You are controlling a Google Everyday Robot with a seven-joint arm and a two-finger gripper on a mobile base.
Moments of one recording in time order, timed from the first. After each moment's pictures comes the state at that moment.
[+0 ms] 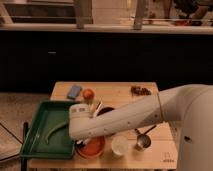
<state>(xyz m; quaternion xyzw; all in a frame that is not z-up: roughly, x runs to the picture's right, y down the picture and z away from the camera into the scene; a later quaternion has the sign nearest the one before) -0.083 0.189 0.753 -0.12 -0.07 -0.51 0.85</state>
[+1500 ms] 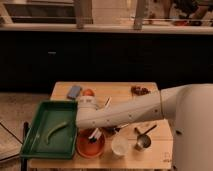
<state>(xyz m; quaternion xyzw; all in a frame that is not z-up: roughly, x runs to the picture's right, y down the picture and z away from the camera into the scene) -0.029 0.170 0.789 -0.17 -0.02 -0.53 0.83</state>
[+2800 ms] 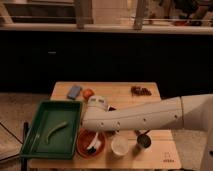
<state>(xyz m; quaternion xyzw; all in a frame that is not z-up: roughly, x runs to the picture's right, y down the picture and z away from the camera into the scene) -0.019 0.205 0.746 -0.20 -0.12 -0.52 0.82</state>
